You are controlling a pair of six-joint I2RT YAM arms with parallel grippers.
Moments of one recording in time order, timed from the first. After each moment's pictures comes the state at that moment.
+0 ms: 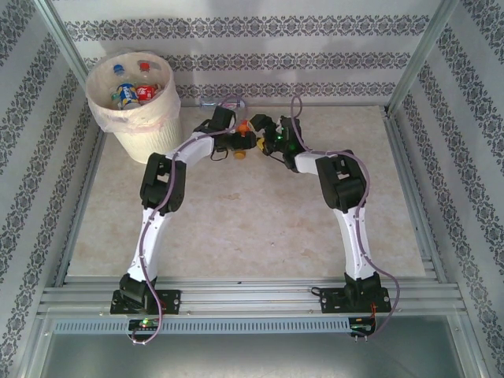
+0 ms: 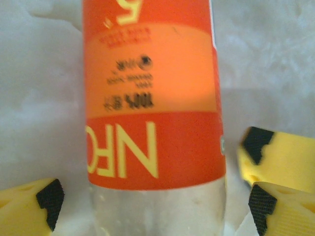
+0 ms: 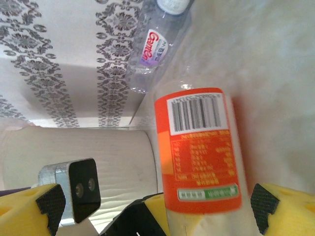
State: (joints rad) left arm -0.34 2.46 2.02 -0.44 0.21 -0.39; right arm 0.31 2.37 1.53 0.57 -0.46 1.33
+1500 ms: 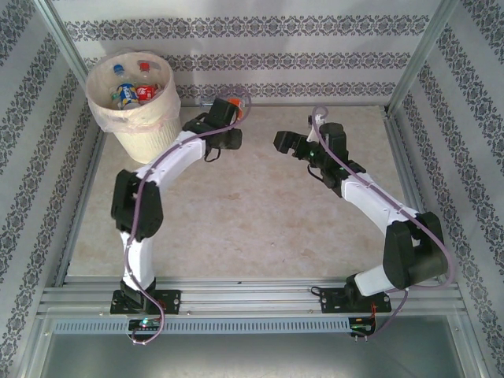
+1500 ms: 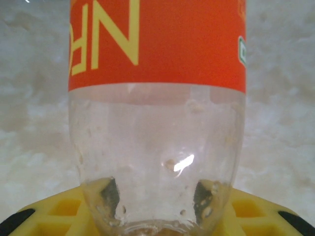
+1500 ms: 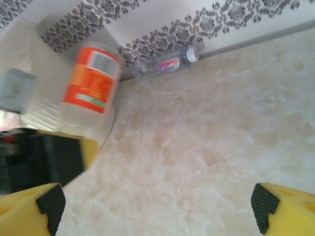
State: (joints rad) left arm -0.44 1.95 1.77 -0.66 -0.12 -0.32; right arm 0.29 1.47 1.00 0.10 -0.27 0.55
